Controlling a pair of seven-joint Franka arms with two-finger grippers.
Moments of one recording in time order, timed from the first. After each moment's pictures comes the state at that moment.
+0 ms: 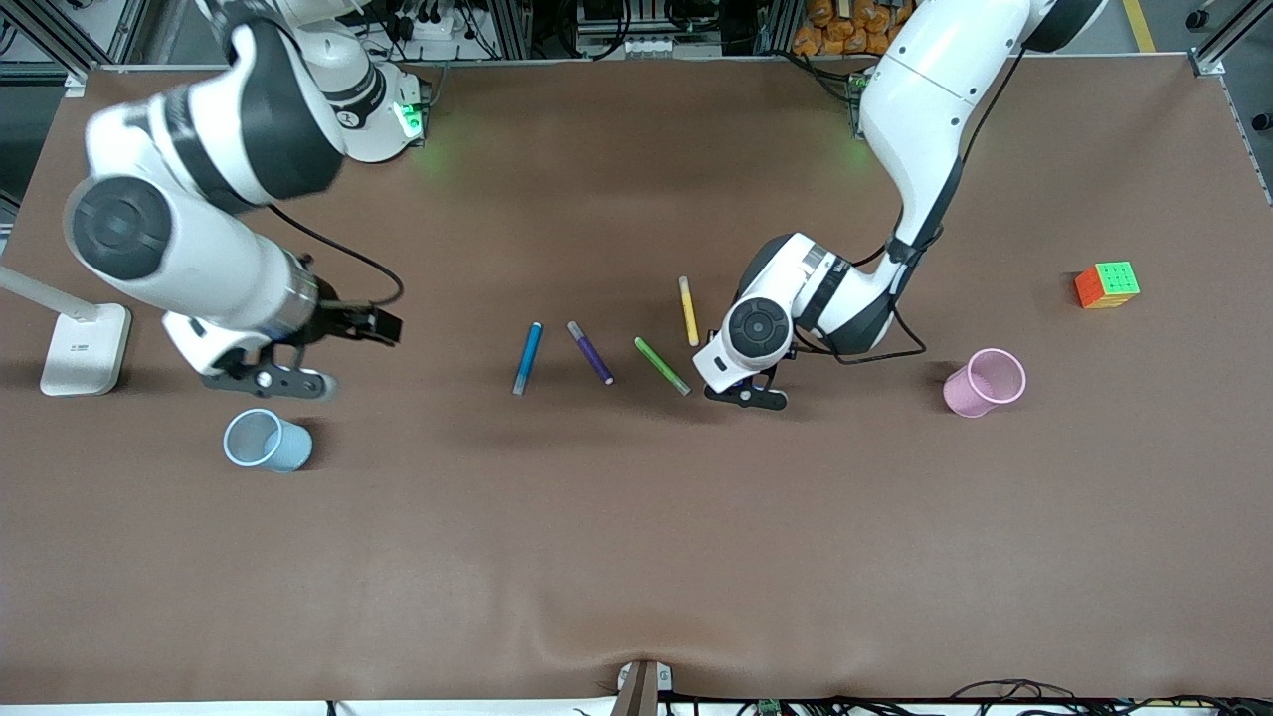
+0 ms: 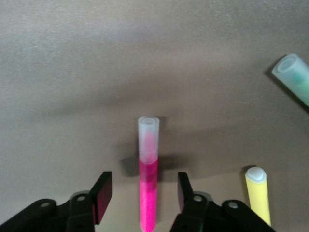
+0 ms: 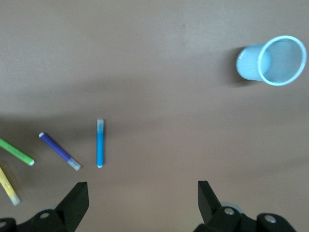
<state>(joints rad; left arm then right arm) -0.46 0.68 -0.18 -1.72 0.07 2.10 -0.47 0.31 0.30 -0.01 -1.51 0.05 1.65 0.41</state>
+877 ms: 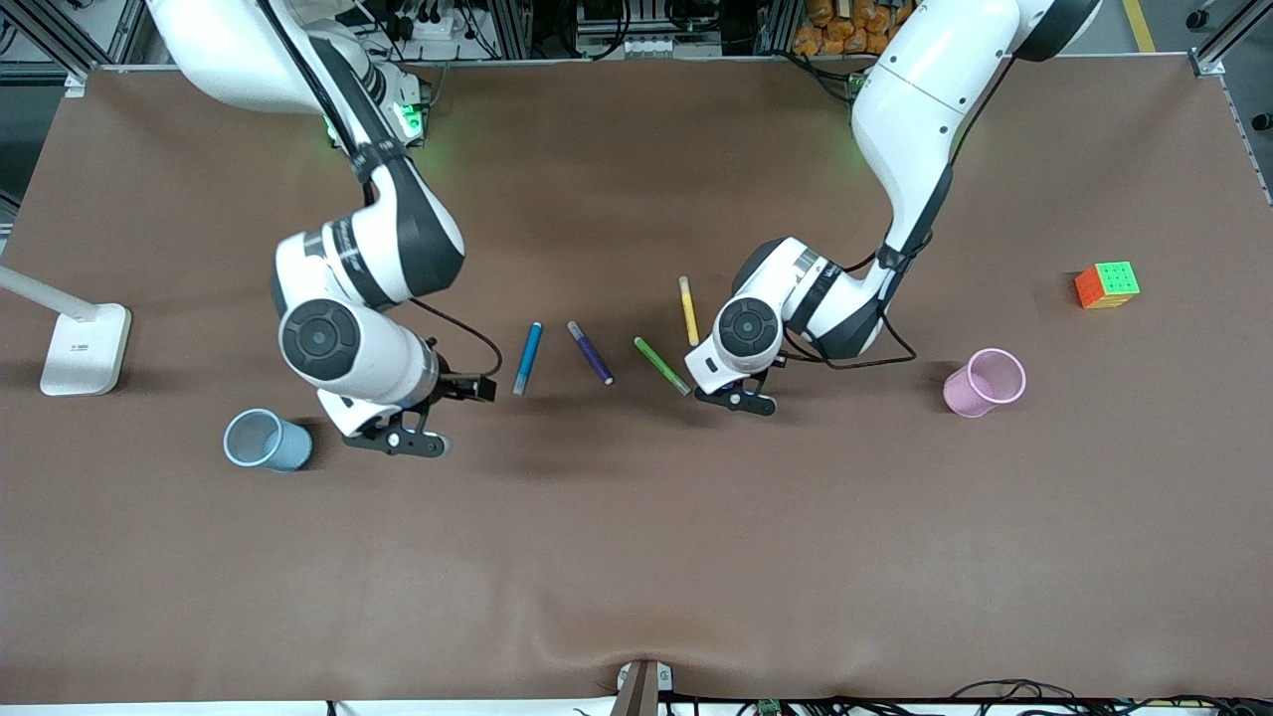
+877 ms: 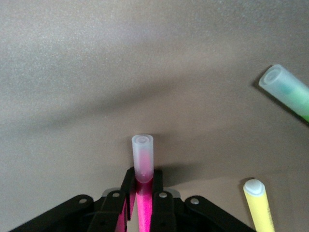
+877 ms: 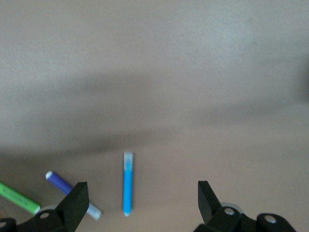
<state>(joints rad) -0.47 0.70 -0.18 -1.70 0.11 2.13 -0.43 0.39 0.52 -0.01 -1.53 0.09 1.94 0.49</state>
